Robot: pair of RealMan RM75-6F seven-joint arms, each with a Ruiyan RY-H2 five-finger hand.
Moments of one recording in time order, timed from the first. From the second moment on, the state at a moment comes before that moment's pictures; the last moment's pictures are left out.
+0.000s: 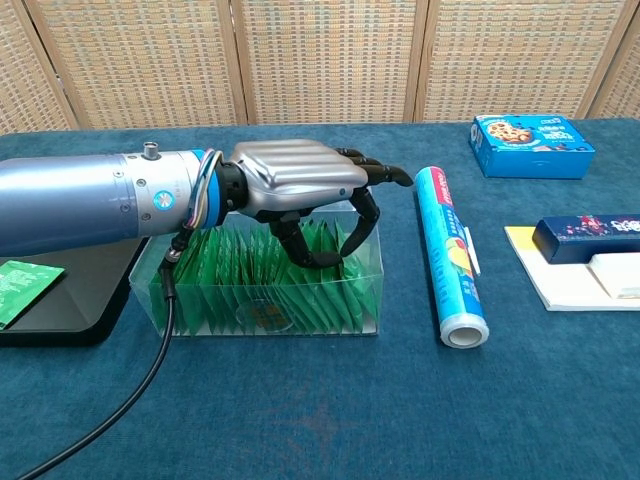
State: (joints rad) left arm -1.07 -1.60 -0.11 -1.41 1.41 0.76 0.27; right arm 0.07 -1.11 0.13 -1.46 -1.37 1.43 0.13
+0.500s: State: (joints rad) left arm -1.07 -1.59 -0.12 -1.43 1.40 0.77 0.28; right arm 0.07 -1.11 0.13 -1.46 -1.38 1.43 0.13
